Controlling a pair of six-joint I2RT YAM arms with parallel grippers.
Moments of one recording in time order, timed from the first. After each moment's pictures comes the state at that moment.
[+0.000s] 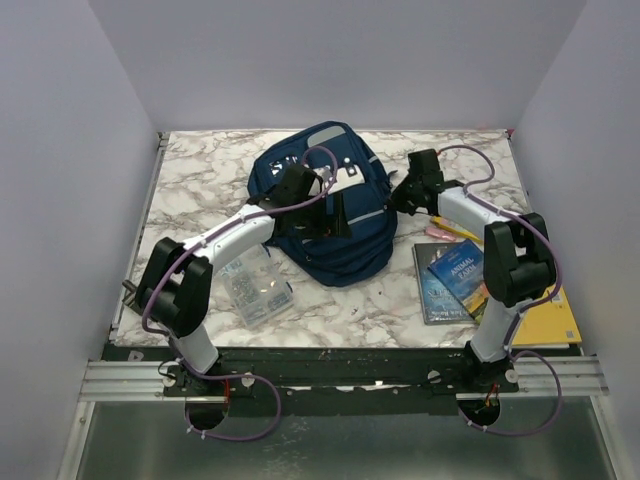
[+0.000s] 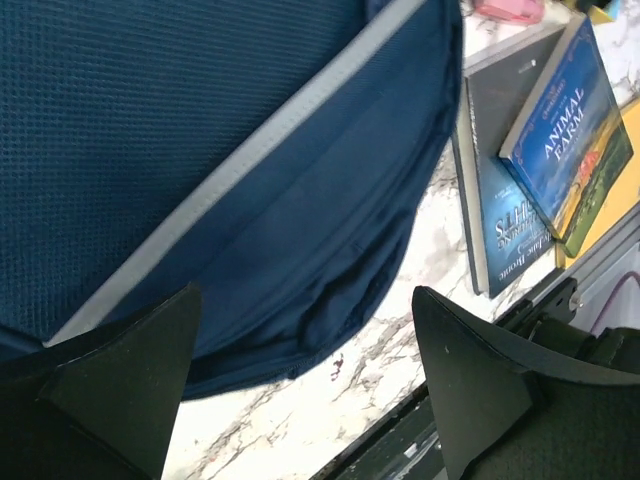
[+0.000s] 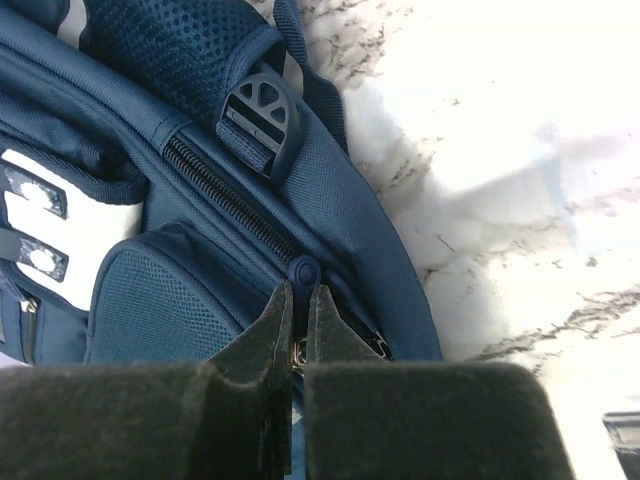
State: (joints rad) left arm -0.58 1.67 1.23 -0.36 0.34 -0.54; right arm 0.28 1.86 1.28 -0.25 0.00 0.91
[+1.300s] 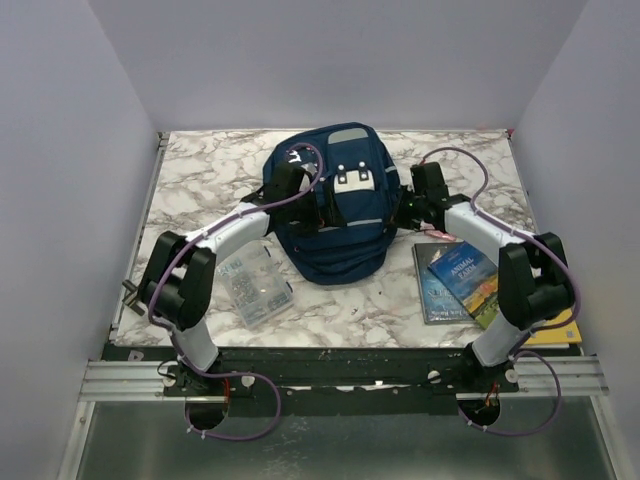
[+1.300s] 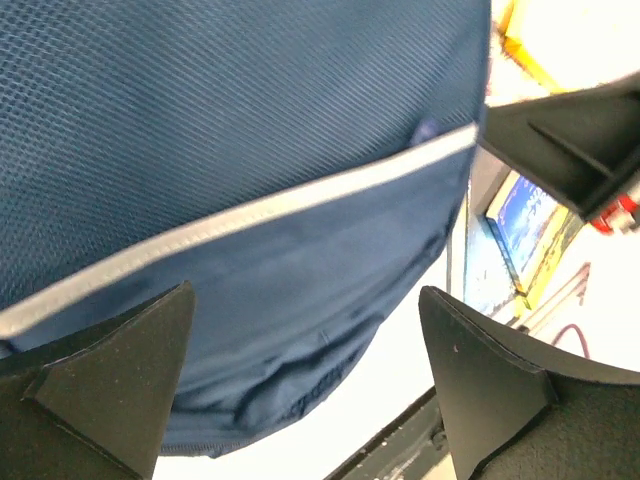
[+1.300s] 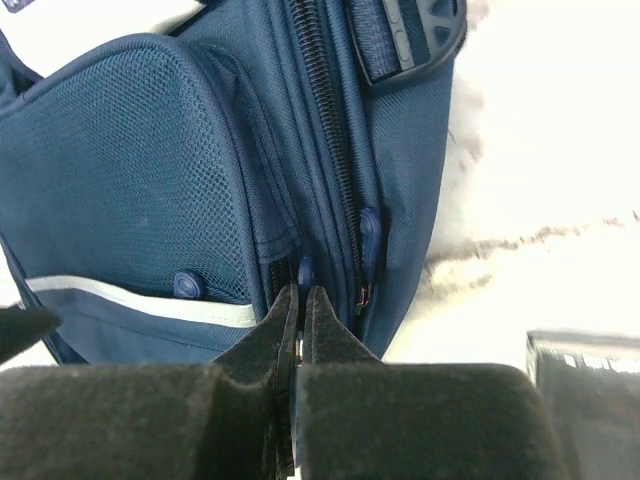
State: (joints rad) left arm -0.49 1.76 1.20 -0.25 0.39 -0.68; right arm 0.32 1.64 1.05 -0.27 -0.13 0.58
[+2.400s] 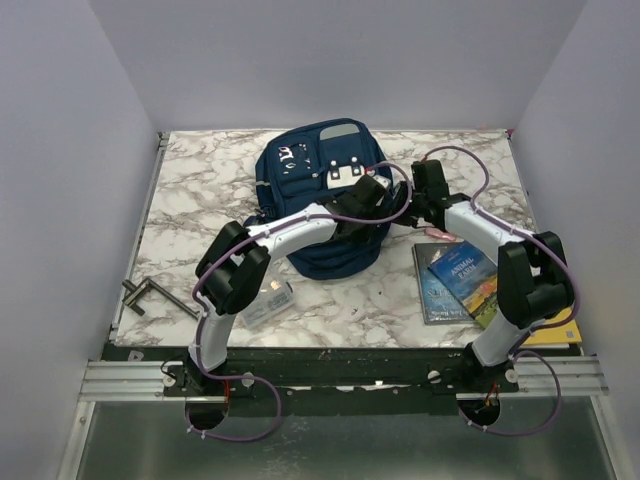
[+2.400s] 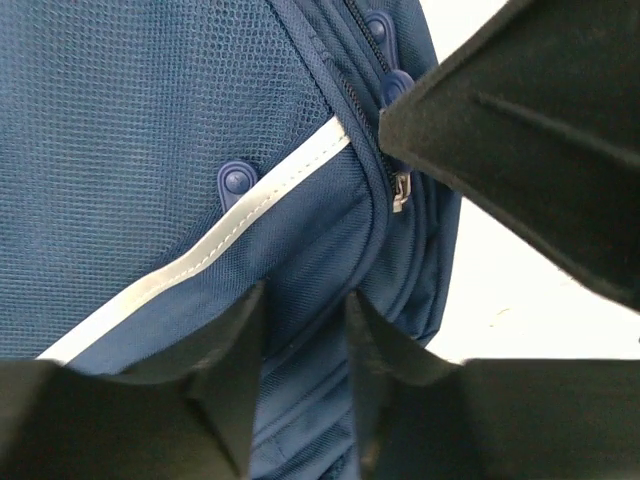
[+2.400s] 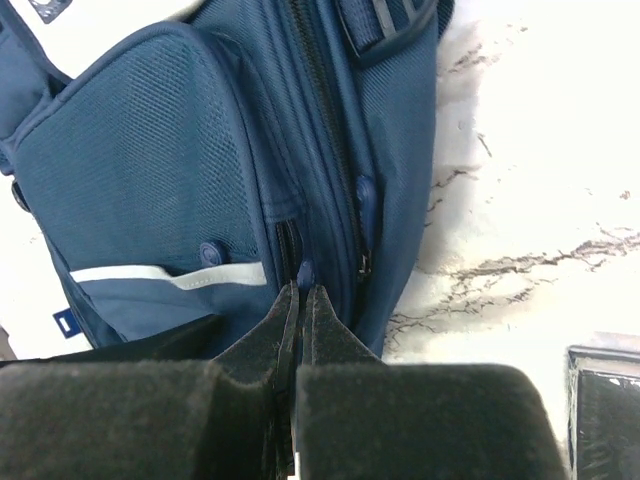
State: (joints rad) left arm -0.82 2.01 1.56 -0.43 -0.15 -0.26; right arm 0.32 1.69 1.13 -0.24 -0.18 0.64
